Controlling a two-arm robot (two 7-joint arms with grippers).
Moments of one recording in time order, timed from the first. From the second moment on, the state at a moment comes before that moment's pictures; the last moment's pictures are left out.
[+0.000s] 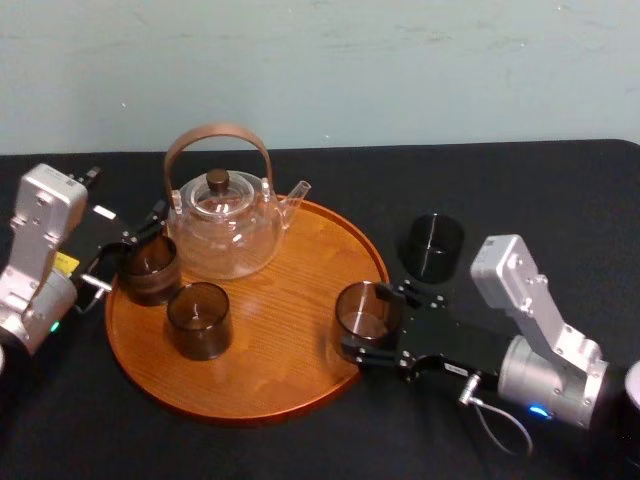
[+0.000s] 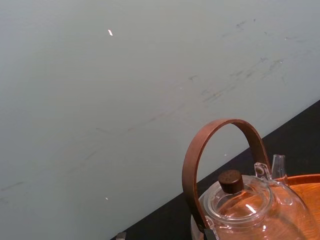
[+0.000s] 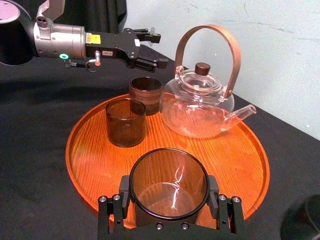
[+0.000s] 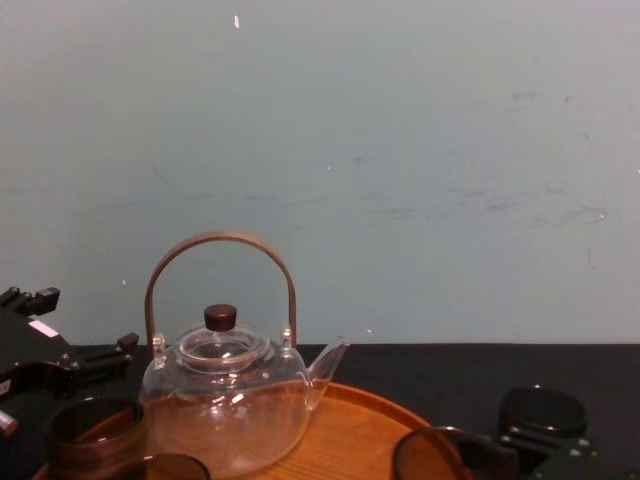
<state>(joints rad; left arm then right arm) -0.20 0.60 0.45 -1.41 -0.25 -0.12 0.03 0.05 0.55 -0.45 -1.66 0.29 0.05 0.53</state>
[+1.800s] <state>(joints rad) -0.20 0.60 0.45 -1.41 -0.25 -0.12 0.03 0.16 0.44 -0.55 -1.52 0.24 0.06 0.53</state>
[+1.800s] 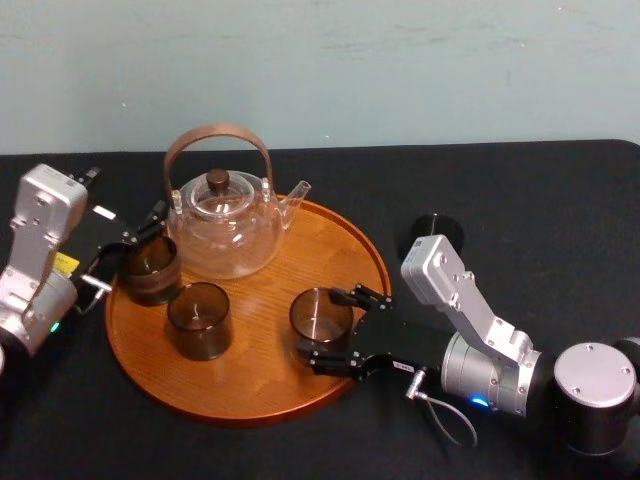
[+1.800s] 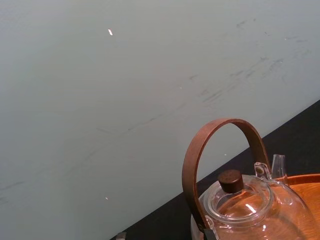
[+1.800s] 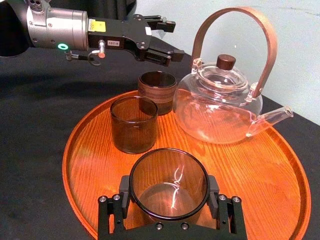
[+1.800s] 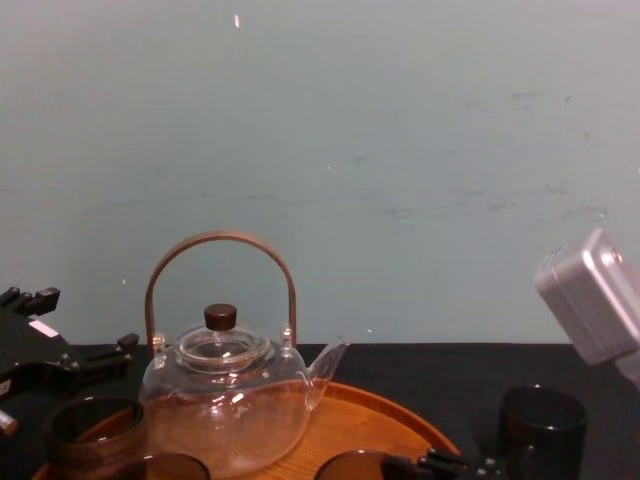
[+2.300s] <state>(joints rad) -0.20 0.60 0.45 -1.41 -0.25 -0.12 0.03 0.16 0.44 -0.54 -1.52 0.24 0.06 0.53</state>
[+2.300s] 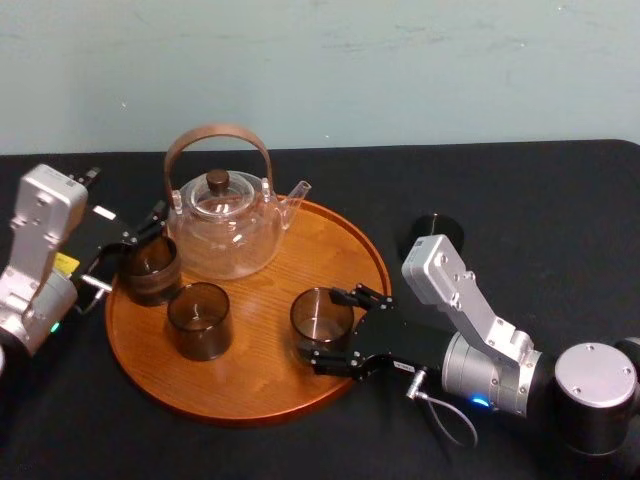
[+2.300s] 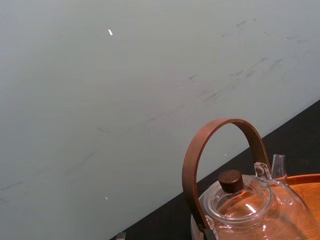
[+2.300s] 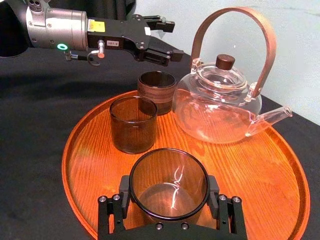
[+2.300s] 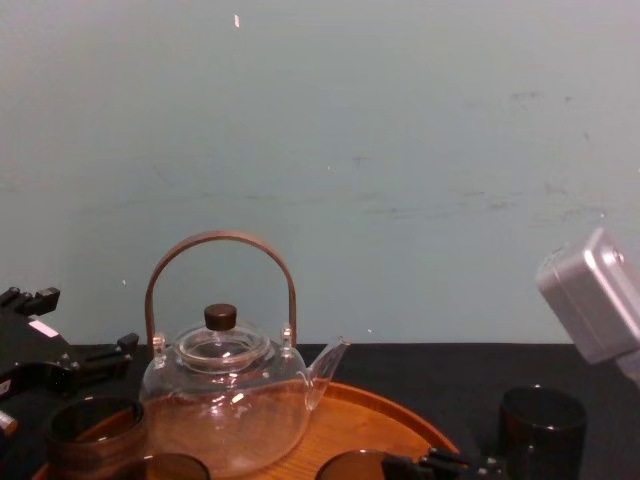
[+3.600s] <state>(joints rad) -0.20 0.60 0.45 -1.41 -0.25 -0.12 0.03 0.04 0.57 -0.42 -1.70 0.36 -0.03 0.54</state>
